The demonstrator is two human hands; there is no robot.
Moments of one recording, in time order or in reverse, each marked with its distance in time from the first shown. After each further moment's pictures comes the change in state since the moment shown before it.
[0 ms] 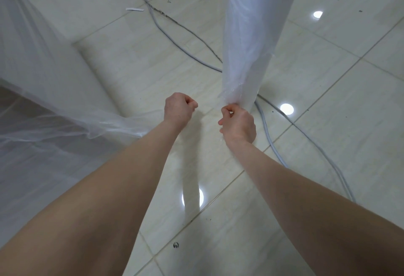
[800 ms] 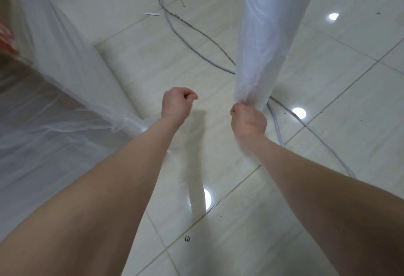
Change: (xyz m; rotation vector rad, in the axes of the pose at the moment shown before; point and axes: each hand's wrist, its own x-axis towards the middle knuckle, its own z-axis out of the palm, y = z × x) left_hand -0.014 0.001 -0.039 0.002 0.148 0.063; right_hand 0.007 -0.014 -0.008 -0.677 -0.097 -0.326
